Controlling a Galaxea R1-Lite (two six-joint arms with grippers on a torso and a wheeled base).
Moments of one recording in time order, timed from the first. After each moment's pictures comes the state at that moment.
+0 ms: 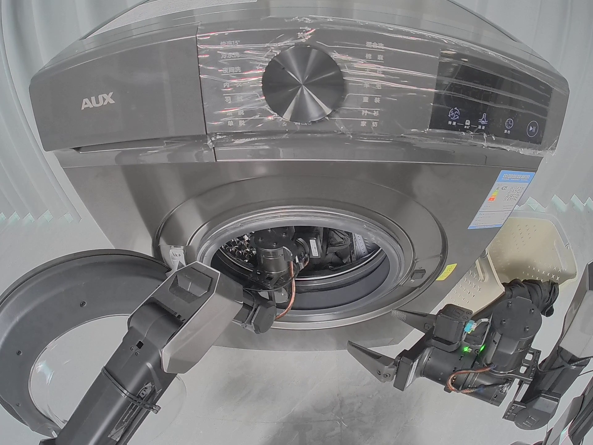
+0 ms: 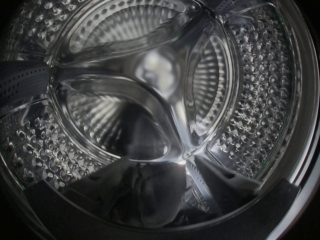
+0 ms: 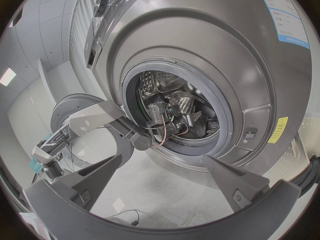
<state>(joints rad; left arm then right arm) -0.53 2.83 -1.88 -1.06 0.25 -0.15 0.77 1.90 -0.17 -1.55 -0.04 0.18</state>
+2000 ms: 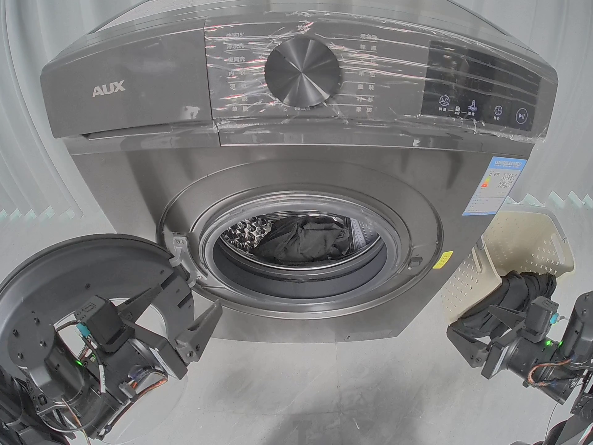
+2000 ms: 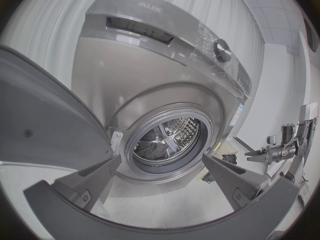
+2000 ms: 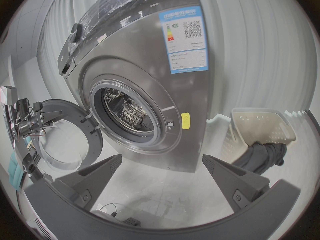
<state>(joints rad) -0.73 1.56 -0.02 -1.53 0.33 -0.20 0.61 1.40 -0.02 -1.12 -0.24 0.19</state>
